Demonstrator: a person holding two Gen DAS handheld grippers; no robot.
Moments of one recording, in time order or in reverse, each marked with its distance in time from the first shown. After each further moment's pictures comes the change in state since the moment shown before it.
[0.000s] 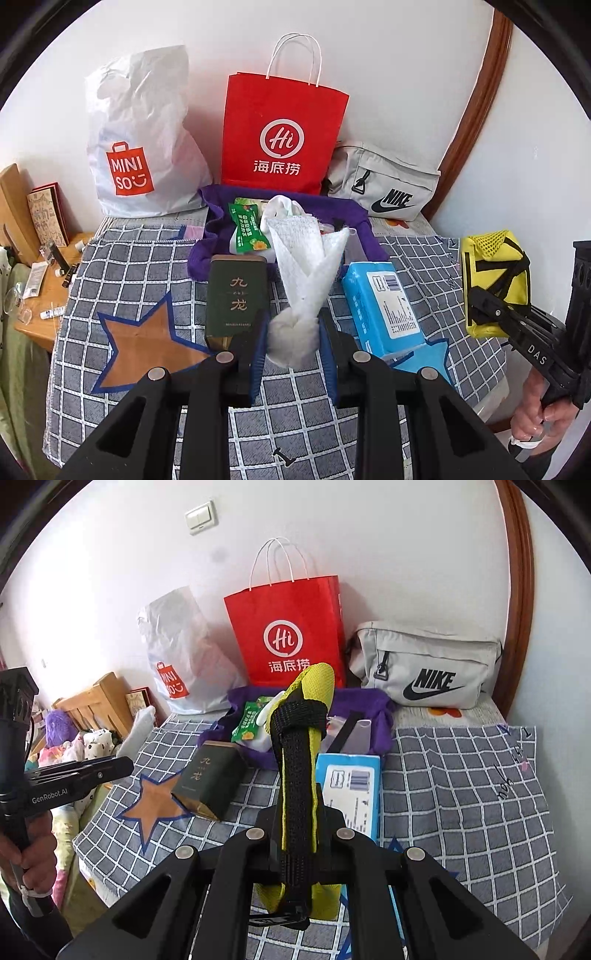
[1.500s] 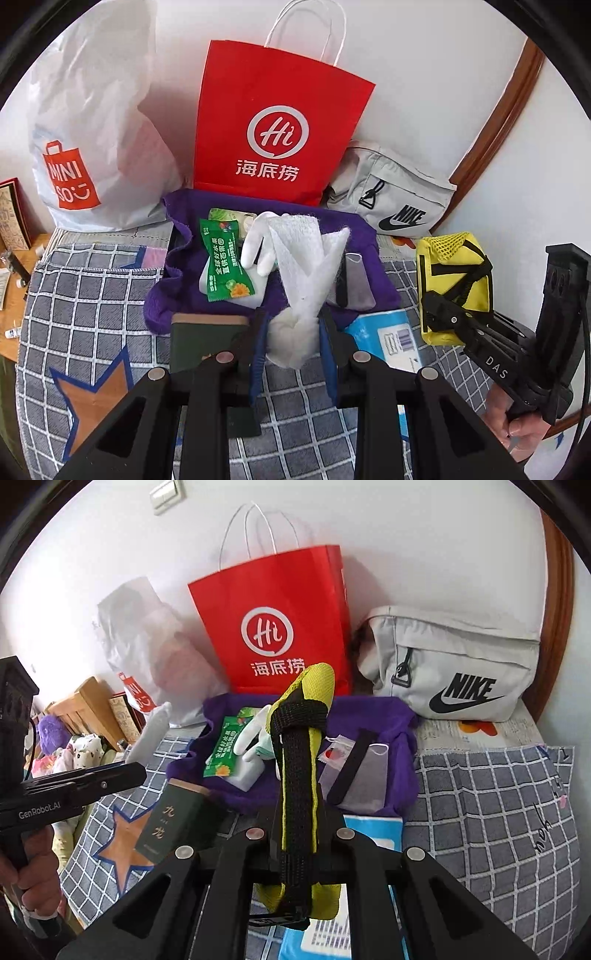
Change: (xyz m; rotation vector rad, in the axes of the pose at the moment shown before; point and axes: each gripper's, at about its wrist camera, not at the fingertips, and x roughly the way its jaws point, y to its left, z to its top) left arm 0.105 0.012 0.072 -0.056 0.072 -0.084; right arm 0.128 -0.019 0.063 0.019 0.073 0.016
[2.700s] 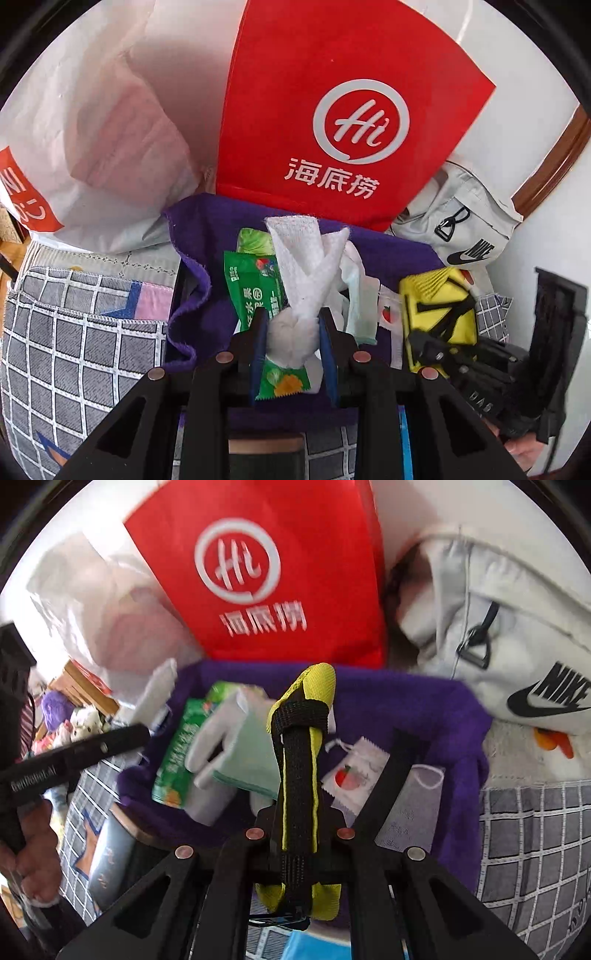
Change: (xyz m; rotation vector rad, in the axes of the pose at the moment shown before) left arm 0.112 0.051 0.057 -0.093 0.061 0.070; right arm 0.152 -0.018 0.038 -0.024 0.246 0.094
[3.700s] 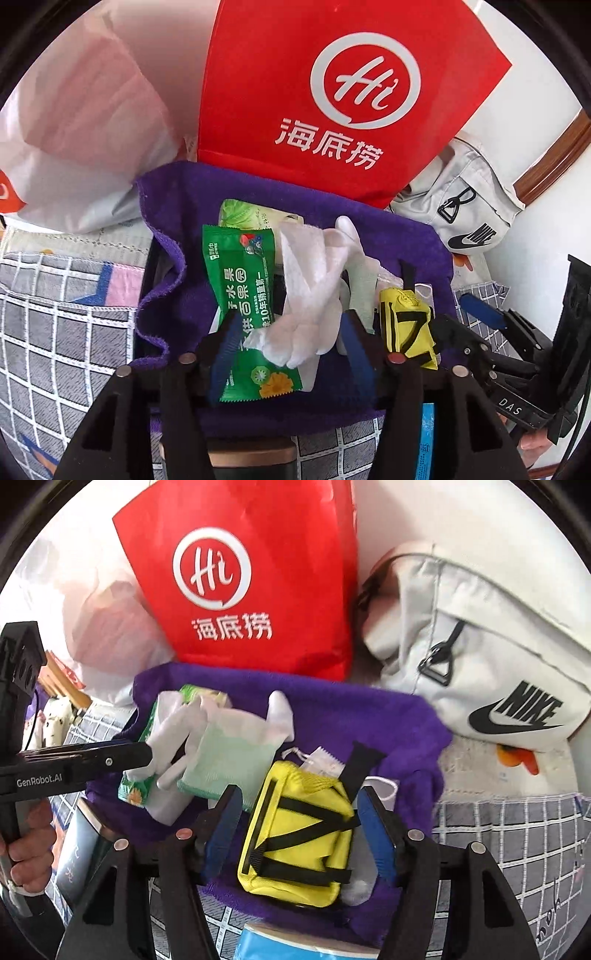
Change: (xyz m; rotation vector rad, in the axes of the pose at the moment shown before) left arm 0.028 -0.004 -0.003 -0.007 0.096 -0.036; right arm -0.023 -0.010 0.004 -0.049 -0.073 -0.169
